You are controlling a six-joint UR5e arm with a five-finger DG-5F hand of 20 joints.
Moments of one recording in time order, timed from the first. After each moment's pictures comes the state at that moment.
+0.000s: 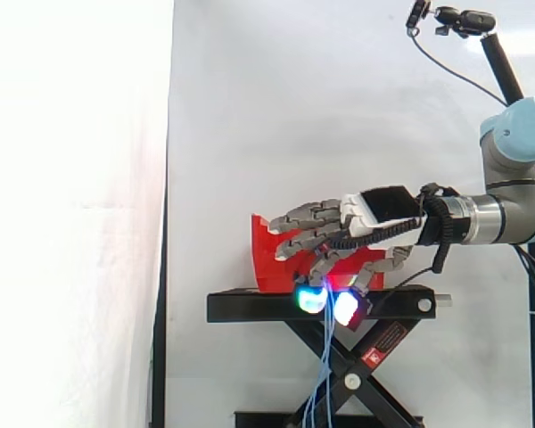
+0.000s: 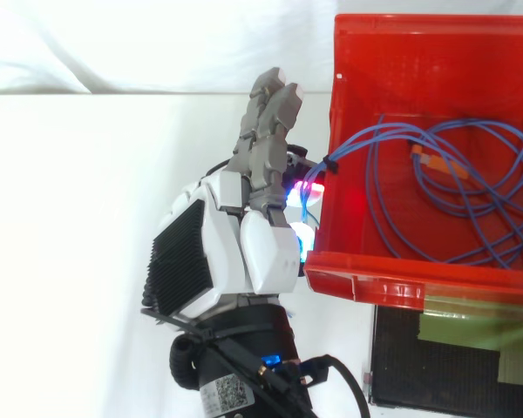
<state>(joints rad) -0.26 -2.21 -1.17 -2.94 -2.09 -2.32</state>
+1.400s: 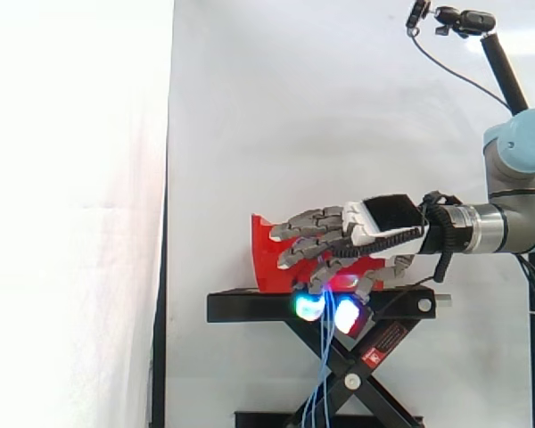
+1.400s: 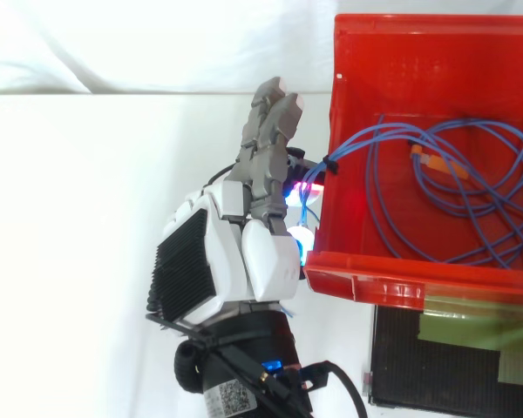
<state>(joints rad) -0.26 -2.21 -1.21 -2.89 -2.09 -2.32</state>
